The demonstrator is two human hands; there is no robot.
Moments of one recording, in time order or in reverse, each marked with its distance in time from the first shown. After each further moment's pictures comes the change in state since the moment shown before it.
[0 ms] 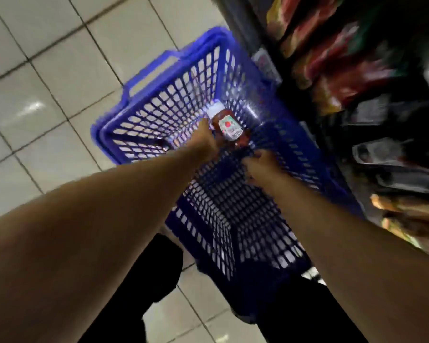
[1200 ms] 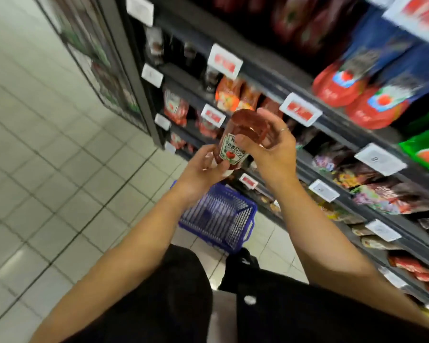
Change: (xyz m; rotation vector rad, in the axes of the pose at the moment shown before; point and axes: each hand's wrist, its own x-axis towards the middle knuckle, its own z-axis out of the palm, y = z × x) left_hand -0.607 0.273 -0.262 -0.374 -0.478 0.688; right_hand -0.712 -0.245 -0.180 0.611 0.438 -0.983
